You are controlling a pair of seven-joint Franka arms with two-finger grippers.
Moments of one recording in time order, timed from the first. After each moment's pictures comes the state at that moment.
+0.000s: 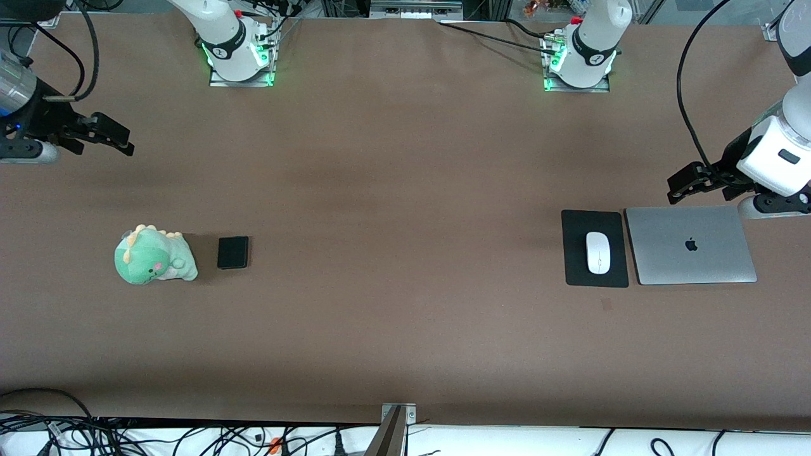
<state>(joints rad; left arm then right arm) -0.07 0.12 0.01 -1.54 0.02 1.68 -0.15 0.05 -0.10 -0.06 -1.79 0.02 1.67 0.03</state>
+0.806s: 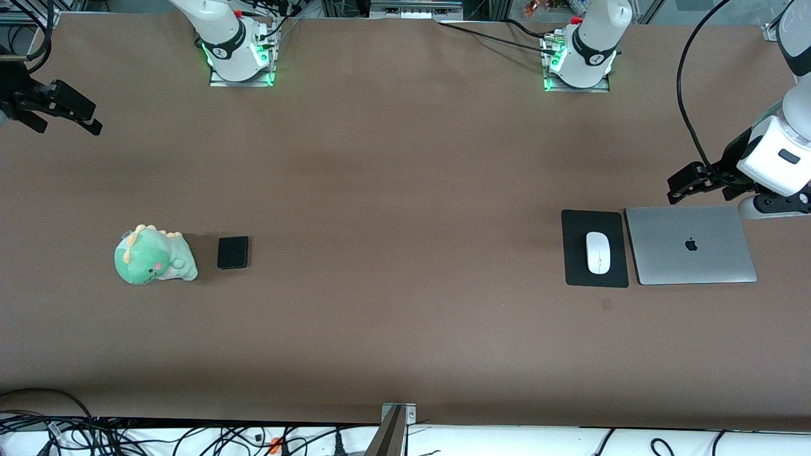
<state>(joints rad) -0.07 0.12 0.01 -1.54 0.02 1.68 -0.15 0.02 -0.15 -0.05 -1.74 0.02 1.64 0.02</state>
